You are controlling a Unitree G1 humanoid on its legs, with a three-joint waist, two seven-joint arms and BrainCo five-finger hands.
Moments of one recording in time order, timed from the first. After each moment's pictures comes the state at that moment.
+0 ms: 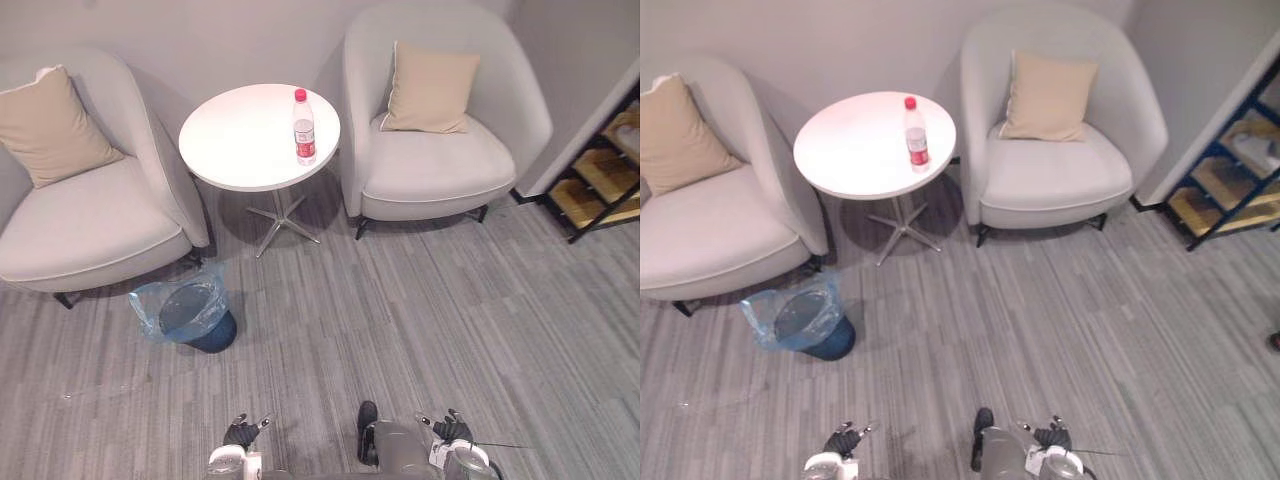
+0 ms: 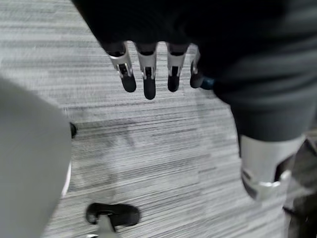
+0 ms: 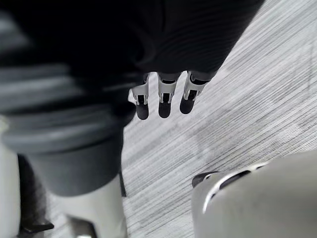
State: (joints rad) left arm 0.00 0.01 0.13 1.08 -0.02 -0.06 0.10; right arm 0.00 -0.05 -0.27 1.04 0.13 -0.07 -0.15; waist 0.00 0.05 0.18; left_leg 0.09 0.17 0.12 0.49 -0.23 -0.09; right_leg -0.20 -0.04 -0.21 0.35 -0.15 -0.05
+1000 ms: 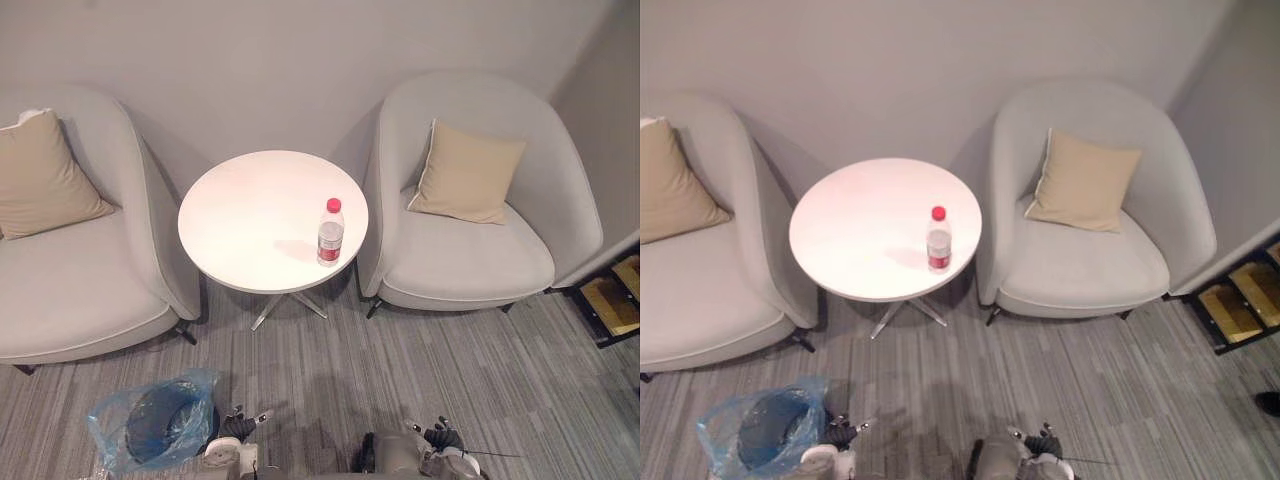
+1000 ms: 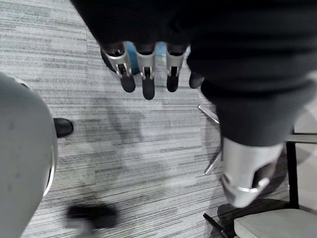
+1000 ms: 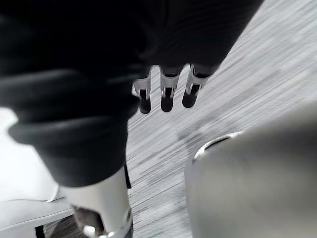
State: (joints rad) left arm 0.01 0.05 0.10 1.09 -0.02 -0.06 0.09; right arm 0.01 -0.04 -0.24 1.04 0.12 -0.07 -0.13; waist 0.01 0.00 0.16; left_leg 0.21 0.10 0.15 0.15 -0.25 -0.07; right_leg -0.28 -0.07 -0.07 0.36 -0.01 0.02
